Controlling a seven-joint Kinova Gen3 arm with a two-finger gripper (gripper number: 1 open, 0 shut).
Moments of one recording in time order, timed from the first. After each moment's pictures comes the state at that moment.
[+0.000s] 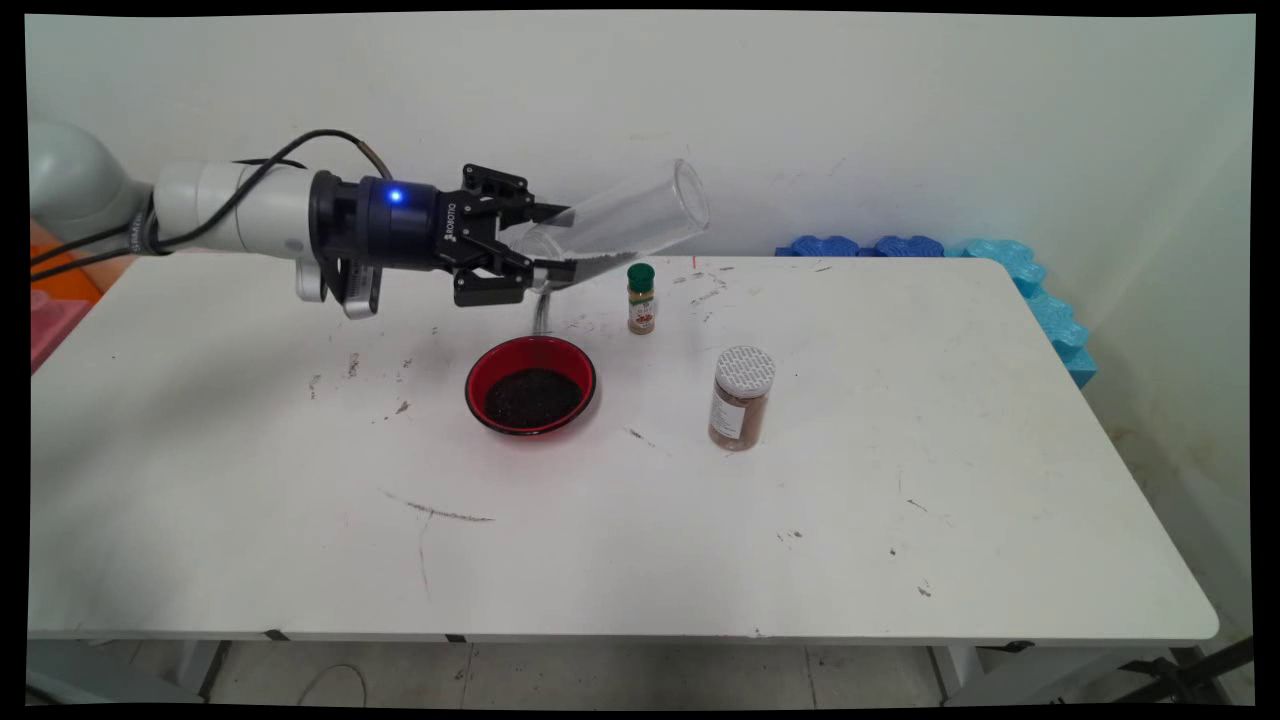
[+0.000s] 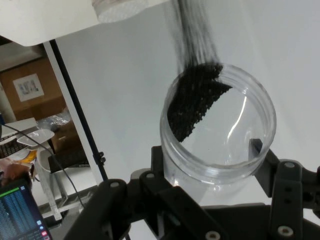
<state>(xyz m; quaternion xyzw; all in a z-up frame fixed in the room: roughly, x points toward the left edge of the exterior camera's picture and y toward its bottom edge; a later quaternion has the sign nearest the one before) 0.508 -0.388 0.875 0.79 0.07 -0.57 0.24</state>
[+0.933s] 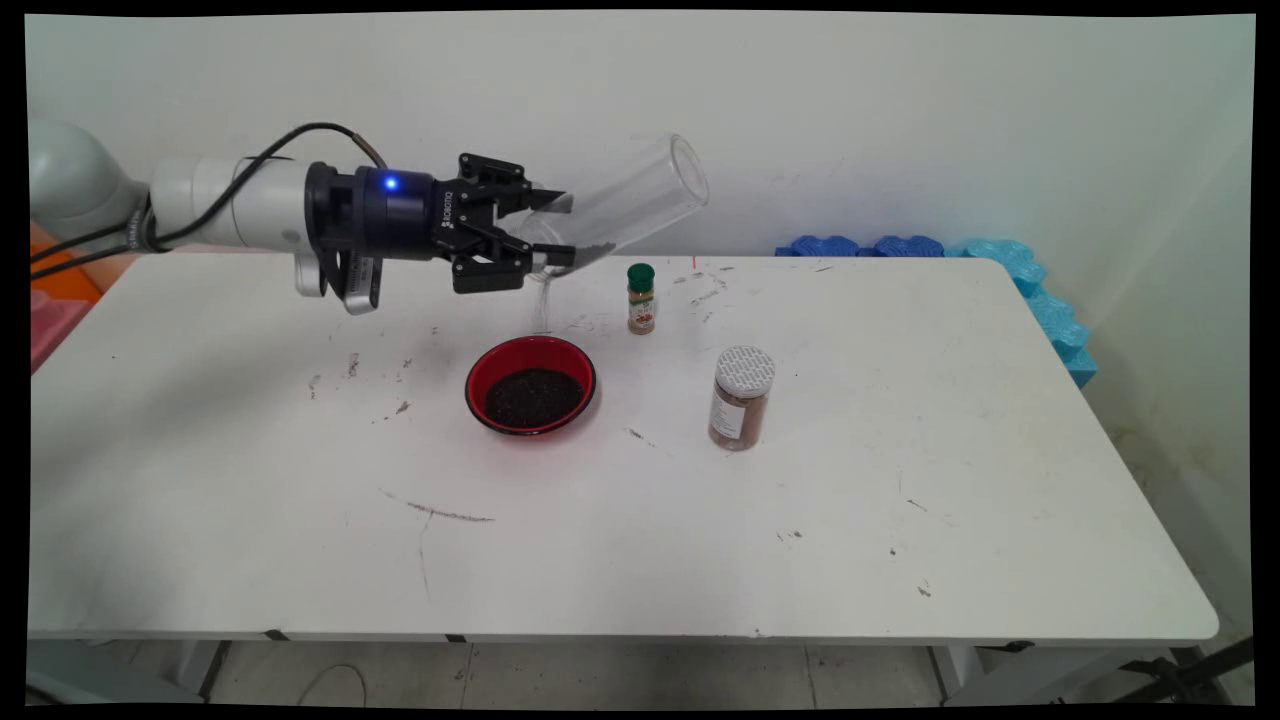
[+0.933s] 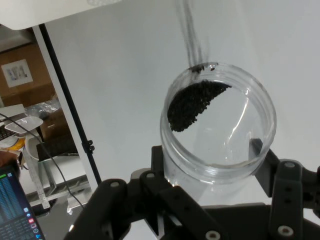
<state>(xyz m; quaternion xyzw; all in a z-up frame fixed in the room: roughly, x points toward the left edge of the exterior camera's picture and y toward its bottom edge) 0.511 -0.389 0.879 0.77 0.08 -0.58 0.24</state>
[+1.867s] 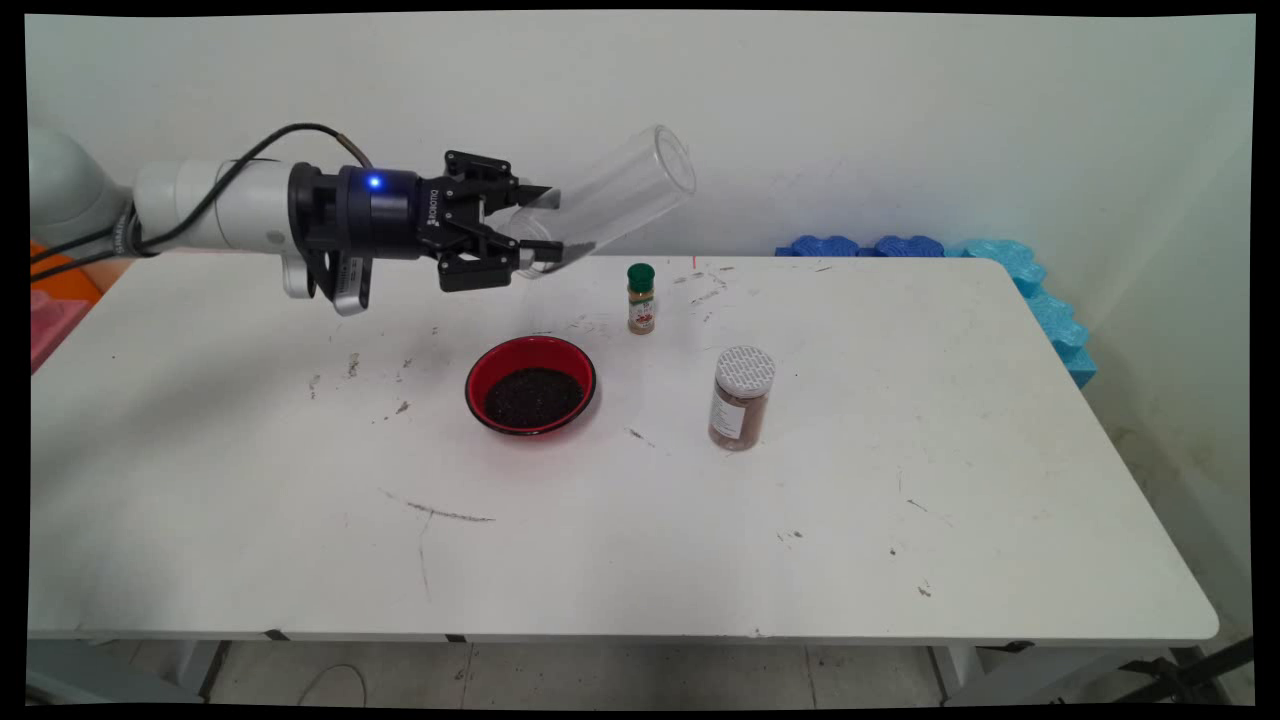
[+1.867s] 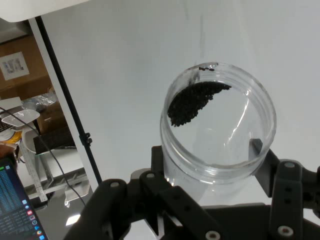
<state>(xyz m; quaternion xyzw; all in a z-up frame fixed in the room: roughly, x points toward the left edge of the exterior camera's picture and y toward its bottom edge) 0.521 -0.383 0.878 0.77 0.08 -0.59 0.24</state>
